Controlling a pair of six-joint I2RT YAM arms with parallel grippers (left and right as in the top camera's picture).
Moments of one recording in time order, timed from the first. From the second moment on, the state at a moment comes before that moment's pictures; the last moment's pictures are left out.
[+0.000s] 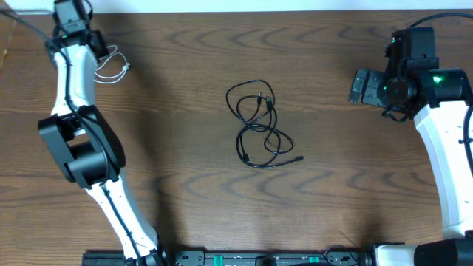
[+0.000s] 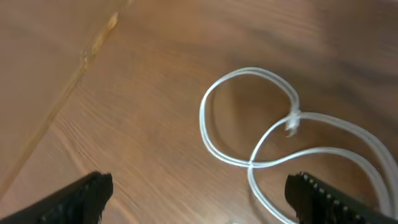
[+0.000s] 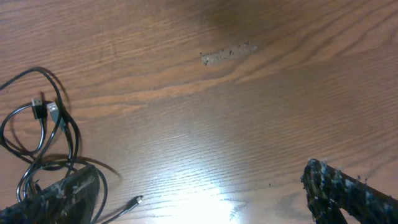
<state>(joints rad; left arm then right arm) 0.32 2.29 2.01 -0.63 -0.41 -0.05 0.06 1.52 1.48 -1.07 0.07 0.31</state>
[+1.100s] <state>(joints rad) 0.43 2.45 2.01 -0.60 0.14 -0.31 0.06 1.52 1.48 -1.07 0.07 0.31</state>
